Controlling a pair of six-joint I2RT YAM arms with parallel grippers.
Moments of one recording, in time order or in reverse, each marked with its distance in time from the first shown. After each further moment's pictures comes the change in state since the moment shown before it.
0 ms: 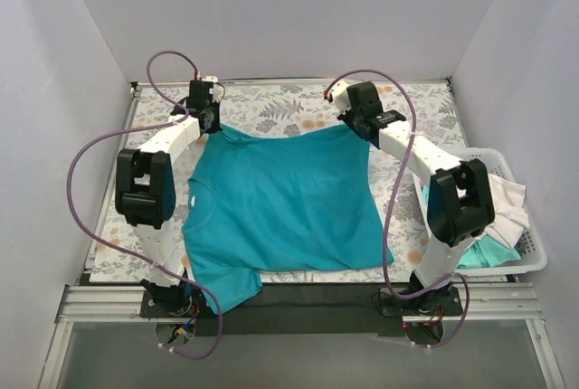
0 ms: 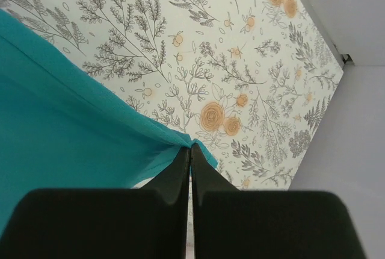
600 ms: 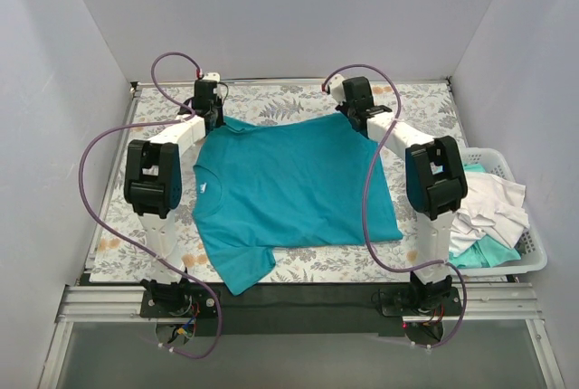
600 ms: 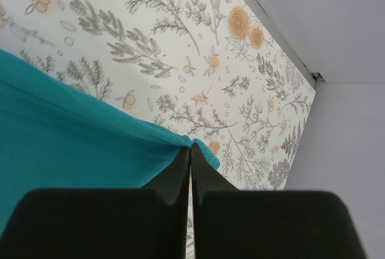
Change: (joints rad) left arm 0.000 0.154 0.039 0.172 -0.027 -0.018; right arm -0.056 0.294 0.140 0.203 0.070 -0.080
